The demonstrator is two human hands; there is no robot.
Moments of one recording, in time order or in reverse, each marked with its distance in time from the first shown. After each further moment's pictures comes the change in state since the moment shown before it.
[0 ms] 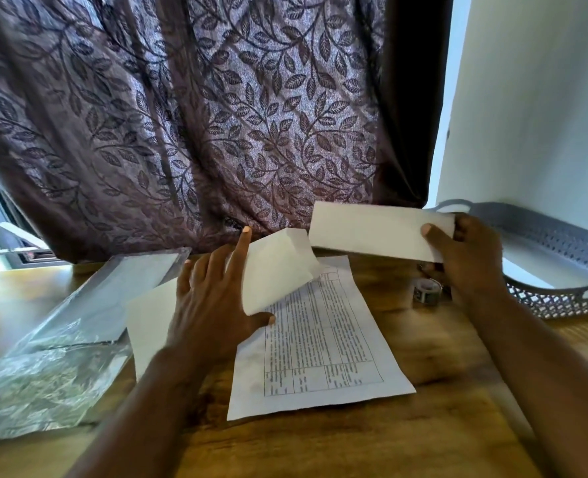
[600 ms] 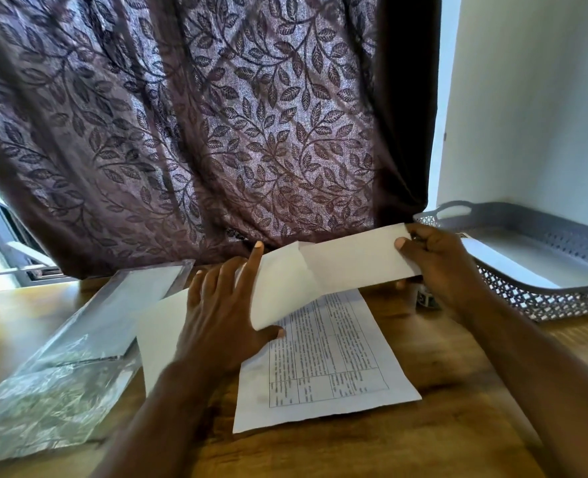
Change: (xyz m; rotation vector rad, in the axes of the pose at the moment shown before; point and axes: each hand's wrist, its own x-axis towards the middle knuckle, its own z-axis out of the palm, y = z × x) left_hand 0.000 0.002 0.004 0.036 0.033 0.085; right_hand -0.020 -0.016 0.014 0.123 -0.366 0.037
